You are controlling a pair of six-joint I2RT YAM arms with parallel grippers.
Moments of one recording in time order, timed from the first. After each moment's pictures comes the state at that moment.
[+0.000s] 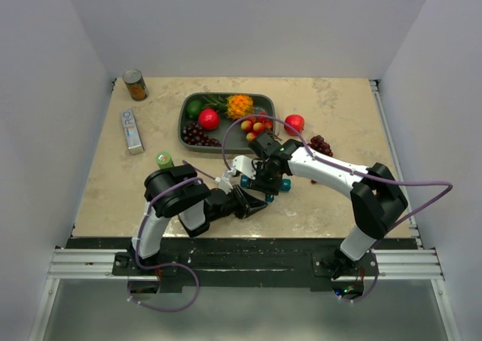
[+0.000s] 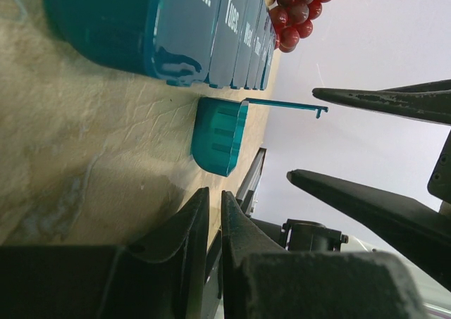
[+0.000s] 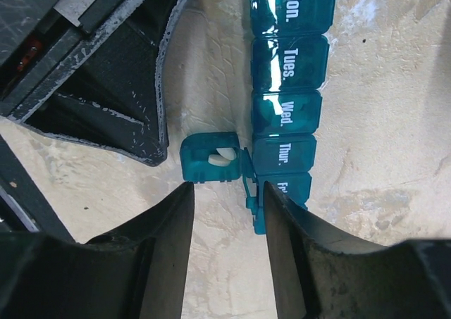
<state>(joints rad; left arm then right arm) -0.93 2.10 0.41 1.43 0.13 -1.54 0.77 1.66 1.19 -0.79 -0.11 -0.63</state>
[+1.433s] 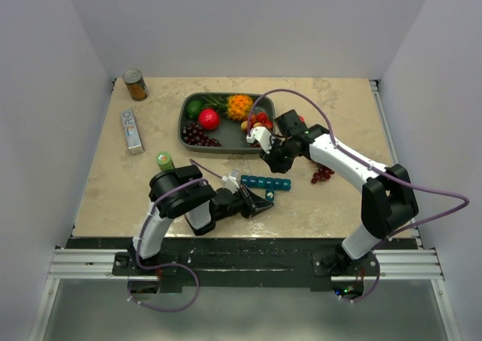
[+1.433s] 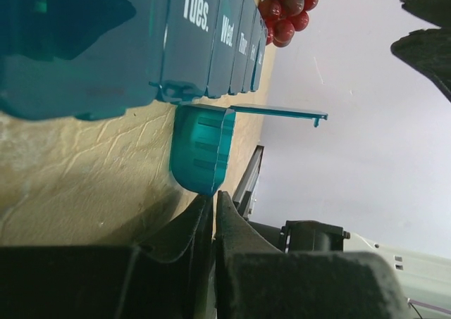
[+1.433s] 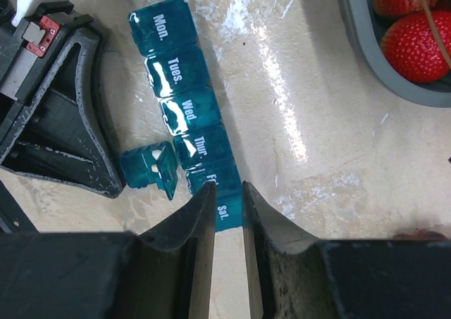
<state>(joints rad) -0.97 2.14 0.48 1.41 0.12 -1.54 0.53 1.62 1.21 -0.70 -0.30 -0.58</state>
